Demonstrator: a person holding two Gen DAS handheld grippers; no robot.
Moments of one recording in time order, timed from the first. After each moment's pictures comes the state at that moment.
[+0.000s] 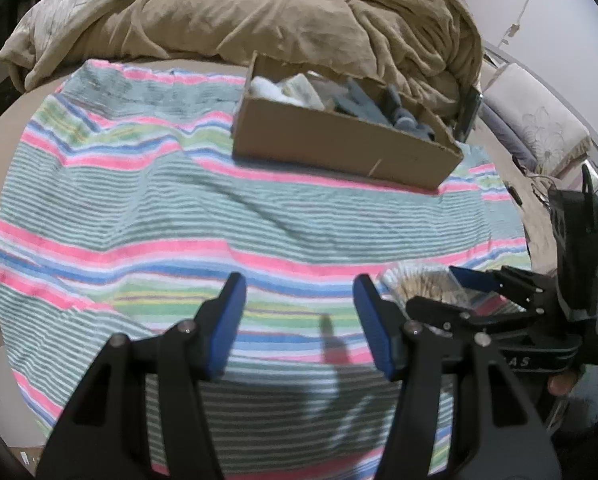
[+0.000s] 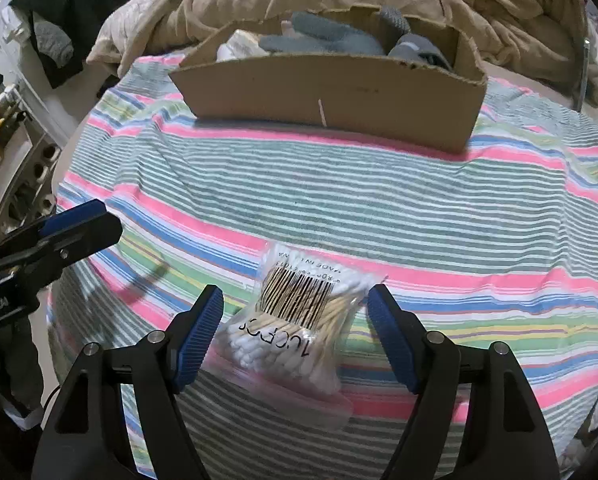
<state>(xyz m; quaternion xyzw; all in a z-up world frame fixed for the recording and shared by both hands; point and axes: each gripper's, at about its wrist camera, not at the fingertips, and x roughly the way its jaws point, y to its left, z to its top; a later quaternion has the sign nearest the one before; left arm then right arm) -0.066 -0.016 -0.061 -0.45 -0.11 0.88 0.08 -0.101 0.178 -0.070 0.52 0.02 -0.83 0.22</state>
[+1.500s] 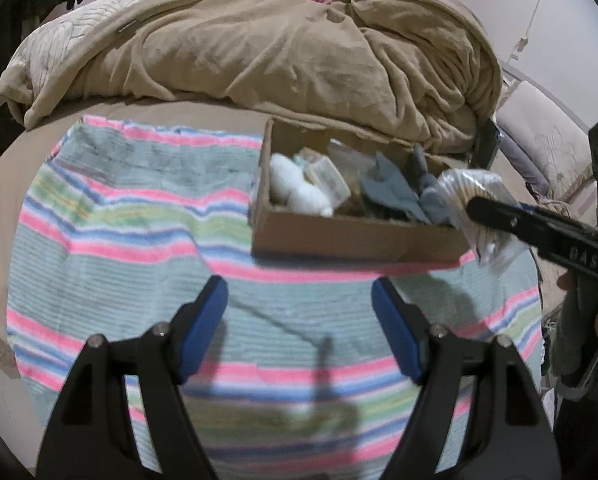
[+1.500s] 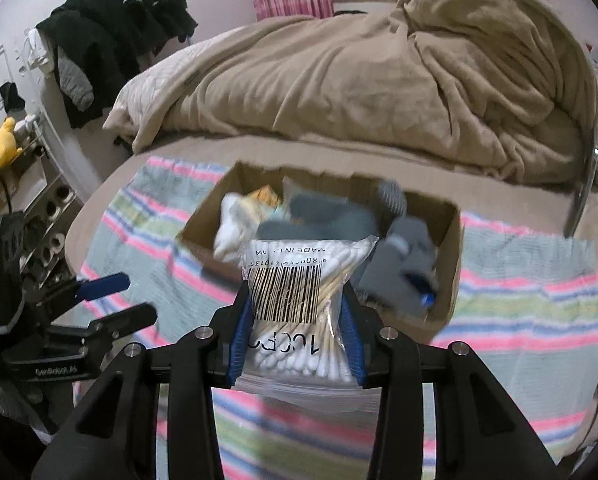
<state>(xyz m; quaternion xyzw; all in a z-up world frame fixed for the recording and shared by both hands) -0.136 -0.035 -0.025 -0.42 -0.10 0.90 0.06 -0.190 0.182 0.027 0.40 0.01 -0.88 0.25</state>
